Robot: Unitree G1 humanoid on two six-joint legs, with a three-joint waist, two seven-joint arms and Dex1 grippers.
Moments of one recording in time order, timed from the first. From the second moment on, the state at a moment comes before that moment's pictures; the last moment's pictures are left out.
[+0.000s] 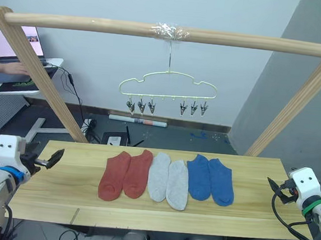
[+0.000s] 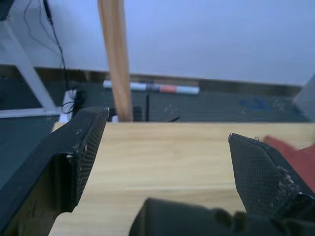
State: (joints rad) left arm 0.05 0.73 0.47 0.26 -0.39 0.17 -0.64; right arm 0.16 -0.66 -0.29 0.15 0.06 0.01 0.52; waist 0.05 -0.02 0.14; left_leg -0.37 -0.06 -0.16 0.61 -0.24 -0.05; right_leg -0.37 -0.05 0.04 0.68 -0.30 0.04
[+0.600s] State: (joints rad) left arm -0.12 0.46 0.29 -0.39 -0.50 0.54 -0.32; right arm 0.03 -0.53 -0.10 -0.37 0.27 0.26 0.60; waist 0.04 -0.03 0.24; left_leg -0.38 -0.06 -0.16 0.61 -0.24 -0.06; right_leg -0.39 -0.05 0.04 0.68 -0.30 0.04
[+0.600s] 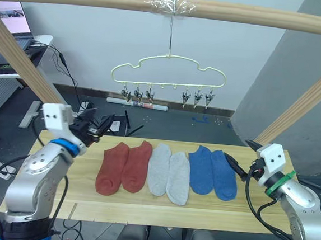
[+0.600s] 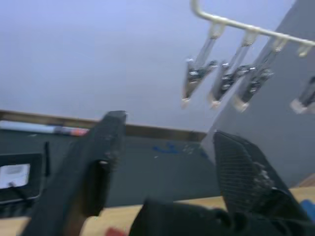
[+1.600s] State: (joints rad) left arm -0.36 0.38 0.22 -0.22 -0.37 0.40 -0.28; right arm -0.39 -0.38 0.14 -0.53 0.45 0.47 0.64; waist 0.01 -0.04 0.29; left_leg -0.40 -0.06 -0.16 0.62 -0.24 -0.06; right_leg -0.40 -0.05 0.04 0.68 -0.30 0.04
